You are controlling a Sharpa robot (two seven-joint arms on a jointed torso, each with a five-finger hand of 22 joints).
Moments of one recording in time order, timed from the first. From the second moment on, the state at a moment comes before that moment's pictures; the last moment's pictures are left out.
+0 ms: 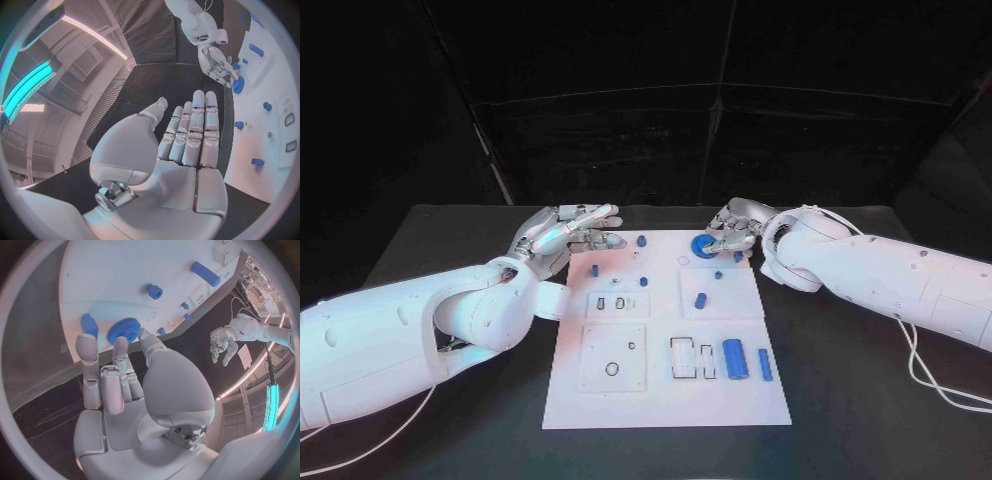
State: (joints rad) left arm 1.23 -0.89 -0.11 1.63 0.10 -0.27 0.48; left_hand 1.24 0.03 0.24 -0.01 0.05 0.94 0.22 0.11 0.07 1.03 0.16 0.14 0.07 1.17 0.10 0.24 0.19 0.18 1.05 0.21 0.21 0.11; right arm 1.22 -0.66 -0.01 1.21 -1.26 -0.24 -0.21; right_hand 1.28 -0.09 0.11 0.04 0.25 0.88 0.16 0.08 0.07 1.19 0.07 0.90 0.77 1.47 -0.02 1.50 1.31 0.16 1.22 0.09 1.11 0.70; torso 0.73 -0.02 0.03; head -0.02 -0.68
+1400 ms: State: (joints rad) left arm 1.23 -0.88 -0.11 1.63 0.10 -0.26 0.48; left_hand 1.24 0.03 0.24 -0.01 0.05 0.94 0.22 0.11 0.07 1.03 0.16 0.14 0.07 1.17 0.10 0.24 0.20 0.18 1.05 0.21 0.21 0.10; right arm 1.22 -0.64 -0.01 1.20 -1.36 -0.21 -0.26; right_hand 1.38 -0.04 0.18 -0.04 0.23 0.93 0.16 0.13 0.08 1.37 0.07 1.36 1.28 1.47 -0.01 1.53 1.31 0.16 1.23 0.10 1.16 0.77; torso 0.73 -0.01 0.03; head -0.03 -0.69
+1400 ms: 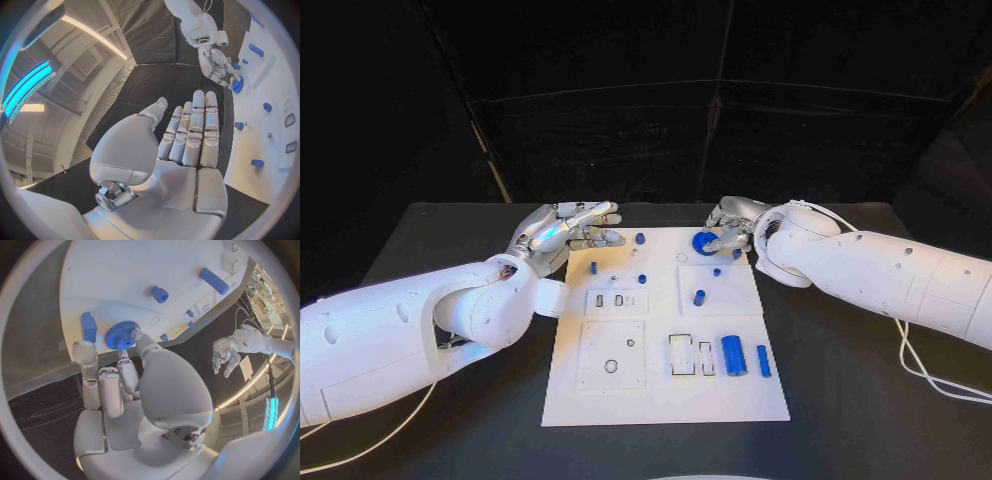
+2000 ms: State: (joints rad) left arm 1.23 -0.88 -0.11 1.63 0.10 -0.26 0.48; left_hand 1.24 0.03 0.24 -0.01 0.05 0.94 0.22 0.11 0.07 1.03 0.16 0.14 0.07 1.17 0.10 0.24 0.20 0.18 1.05 0.21 0.21 0.10; right arm 1.22 -0.64 -0.01 1.30 -1.40 -0.29 -0.25; right_hand 1.37 -0.03 0.23 -0.04 0.23 0.98 0.16 0.15 0.08 1.38 0.06 1.37 1.30 1.47 -0.01 1.54 1.31 0.16 1.24 0.09 1.17 0.78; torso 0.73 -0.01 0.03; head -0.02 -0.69
